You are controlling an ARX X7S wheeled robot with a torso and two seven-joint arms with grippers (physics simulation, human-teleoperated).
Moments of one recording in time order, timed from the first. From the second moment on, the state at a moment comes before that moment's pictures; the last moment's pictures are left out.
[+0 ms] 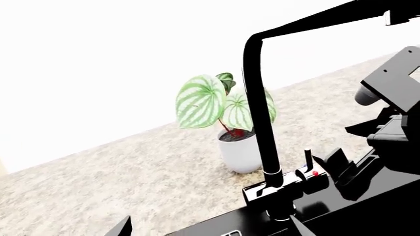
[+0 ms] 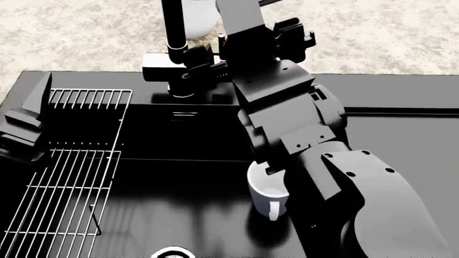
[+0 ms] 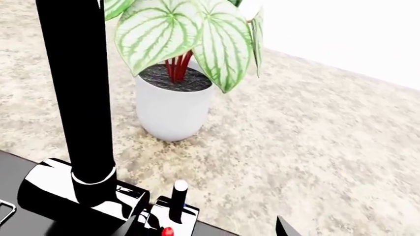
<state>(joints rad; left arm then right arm) -0.86 -0.52 0.01 0.77 -0.83 -1.35 -0.31 1.55 0.00 -1.35 1.21 1.14 0.24 0.11</state>
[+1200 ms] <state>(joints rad) -0.91 -0.53 -0.01 0.81 -0.94 -1.40 -0.38 1.64 0.00 -1.53 1.19 1.34 0.21 0.13</state>
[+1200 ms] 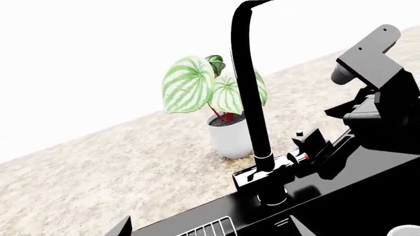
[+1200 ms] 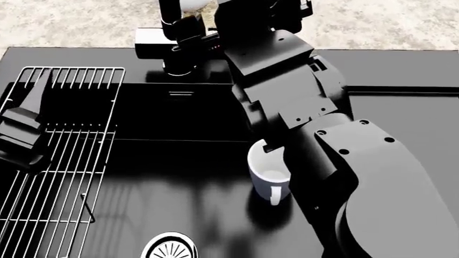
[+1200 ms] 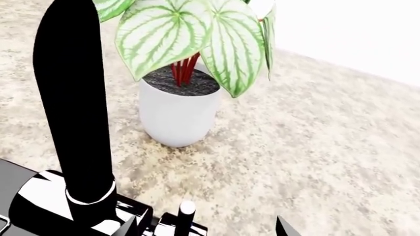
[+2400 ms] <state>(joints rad) -0.93 -0.55 -0.03 0.82 -1.07 -1.41 -0.47 1.68 0.00 -1.53 1.18 1.29 0.21 0.13</state>
